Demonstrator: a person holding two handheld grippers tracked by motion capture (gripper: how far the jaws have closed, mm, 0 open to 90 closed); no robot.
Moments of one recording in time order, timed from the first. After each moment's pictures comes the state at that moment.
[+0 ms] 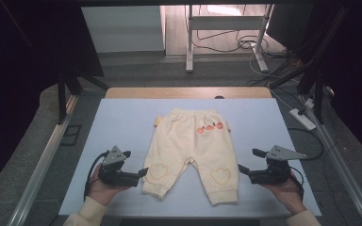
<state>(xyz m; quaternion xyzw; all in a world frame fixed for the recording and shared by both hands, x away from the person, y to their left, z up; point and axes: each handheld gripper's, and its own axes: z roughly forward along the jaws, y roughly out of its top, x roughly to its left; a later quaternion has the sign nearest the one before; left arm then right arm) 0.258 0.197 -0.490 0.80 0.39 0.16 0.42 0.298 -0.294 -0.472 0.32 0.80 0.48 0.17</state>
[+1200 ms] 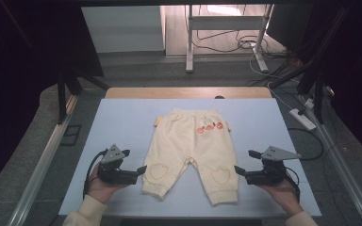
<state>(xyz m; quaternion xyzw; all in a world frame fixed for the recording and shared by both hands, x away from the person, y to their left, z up) 0.262 0.202 -0.490 0.80 0.40 0.16 0.42 0.299 -0.284 -0.477 0.32 0.80 0.47 0.16</state>
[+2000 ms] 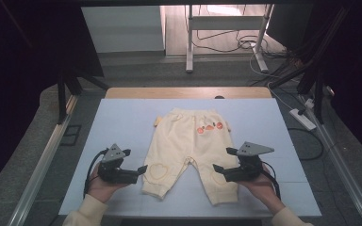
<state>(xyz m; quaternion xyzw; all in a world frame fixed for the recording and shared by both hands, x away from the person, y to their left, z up) 0.265 0.202 -0.490 0.80 0.40 0.15 0.42 0.309 -0.221 -0.477 0.28 0.82 0.48 0.13</state>
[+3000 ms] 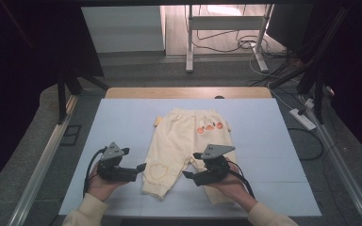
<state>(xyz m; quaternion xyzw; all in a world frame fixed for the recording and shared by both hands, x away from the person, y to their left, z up) 0.269 0.205 -0.490 0.79 0.41 0.15 0.43 0.307 -0.134 -0.487 0.21 0.86 0.47 0.08</state>
